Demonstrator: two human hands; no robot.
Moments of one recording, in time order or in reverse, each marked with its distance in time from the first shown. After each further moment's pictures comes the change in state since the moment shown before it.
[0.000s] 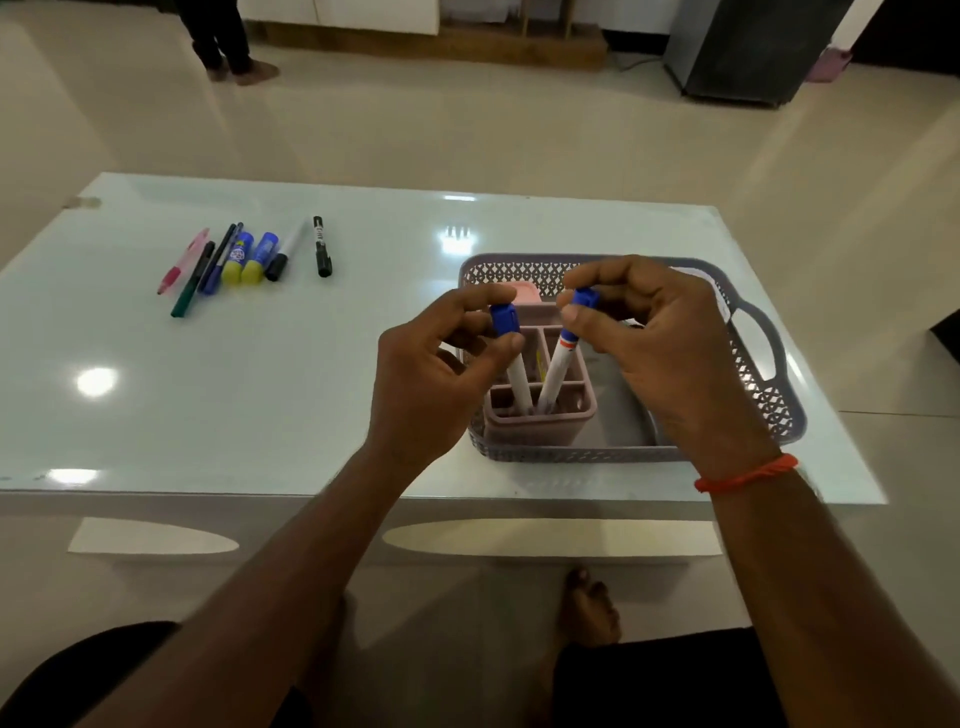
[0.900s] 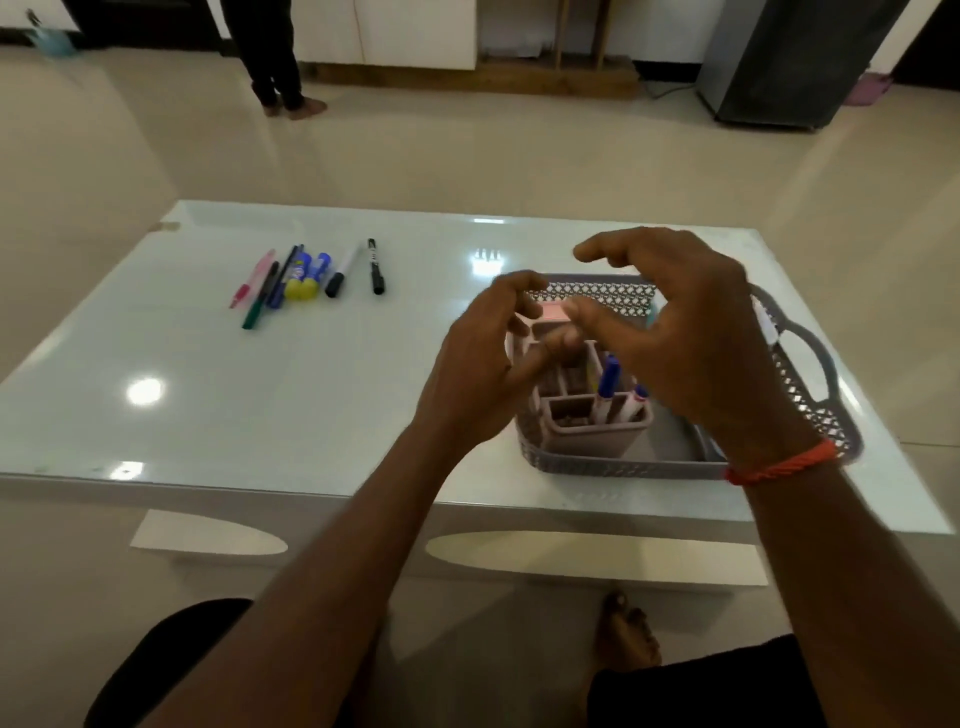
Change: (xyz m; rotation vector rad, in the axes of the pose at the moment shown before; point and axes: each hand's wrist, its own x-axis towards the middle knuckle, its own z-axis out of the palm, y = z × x) left_hand 0.021 -0.002 -0.017 0.133 -0.149 0.007; right_hand 0.007 -0.038 0.018 -0.474 -0.024 -0.475
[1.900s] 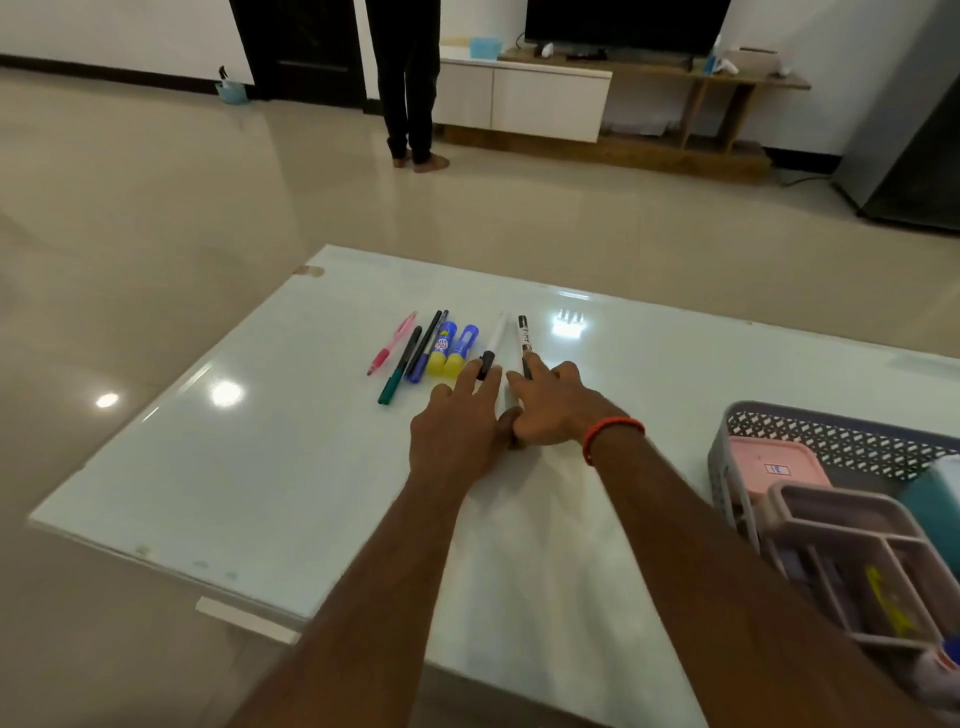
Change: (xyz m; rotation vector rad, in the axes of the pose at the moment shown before) left_hand 0.043 -0.217 -0.109 0.852 -0.204 -0.515; right_hand 0.145 -0.011 0.304 -0.304 -0.970 0.196
